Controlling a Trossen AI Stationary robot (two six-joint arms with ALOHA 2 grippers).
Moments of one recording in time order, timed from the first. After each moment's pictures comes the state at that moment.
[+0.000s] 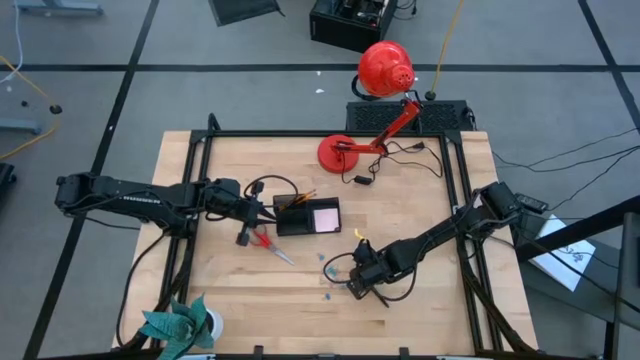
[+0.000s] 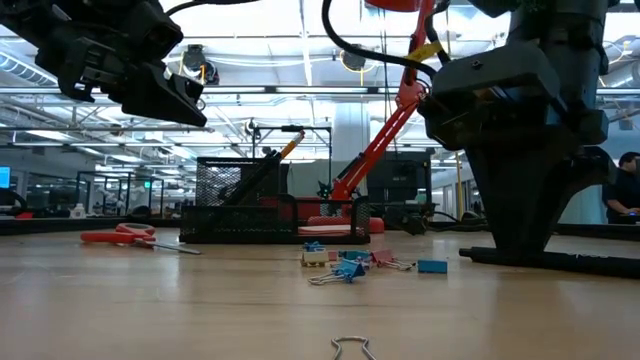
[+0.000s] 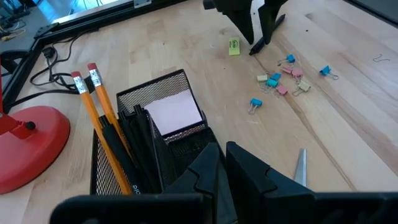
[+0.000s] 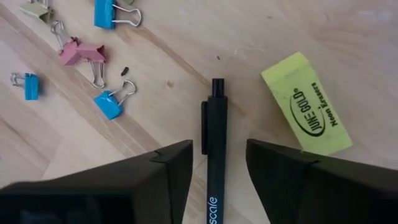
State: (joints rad) left arm 0.08 0.94 0.41 0.02 0.21 0.32; right arm 0.44 1.87 1.04 -0.53 0.02 1.34
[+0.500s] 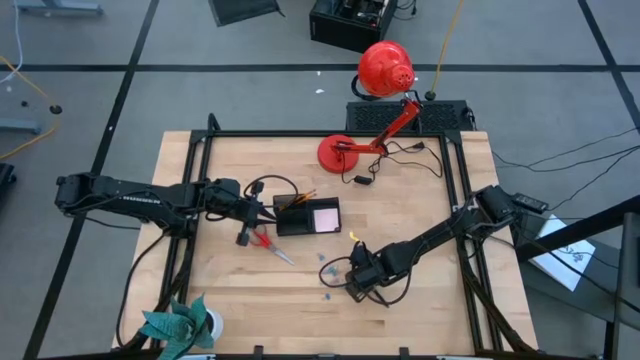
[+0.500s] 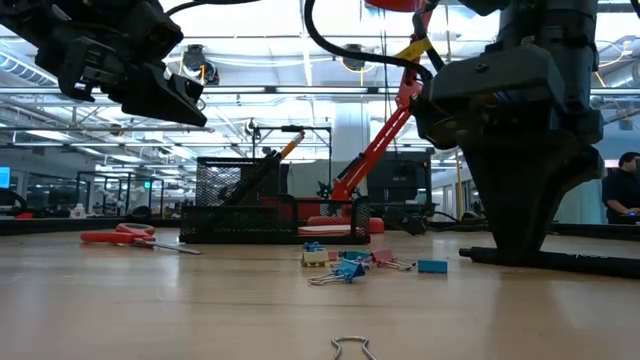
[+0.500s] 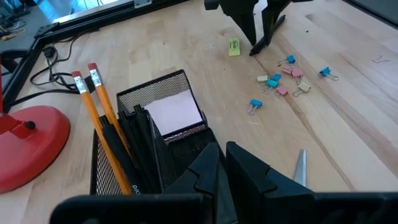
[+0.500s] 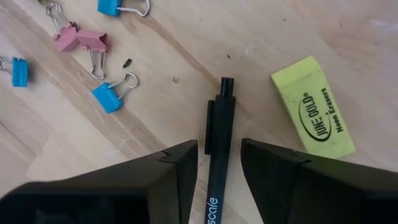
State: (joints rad) left arm 0.08 0.94 0.41 0.02 0.21 0.31; right arm 0.45 1.92 1.04 -0.63 0.00 1.28
